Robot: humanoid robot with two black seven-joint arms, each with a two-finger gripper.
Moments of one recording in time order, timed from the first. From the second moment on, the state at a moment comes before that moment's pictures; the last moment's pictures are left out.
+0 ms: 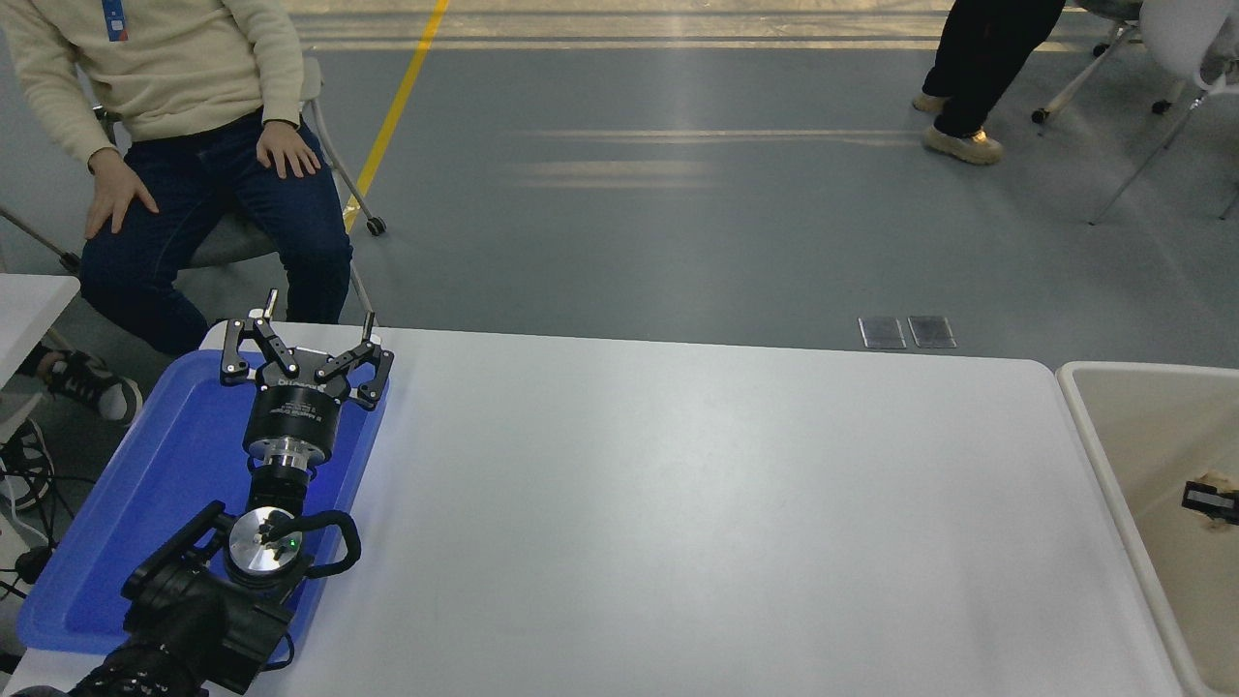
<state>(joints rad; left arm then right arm) -0.50 0.10 -1.16 -0.54 -0.09 -0.64 -0.36 0.68 -0.51 -0.72 0.09 -0.48 0.18 0.16</state>
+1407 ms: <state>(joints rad) -0.50 0.10 -1.16 -0.54 -0.09 -0.64 -0.36 0.71 -0.43 -0.51 0.04 -0.28 0.07 0.11</state>
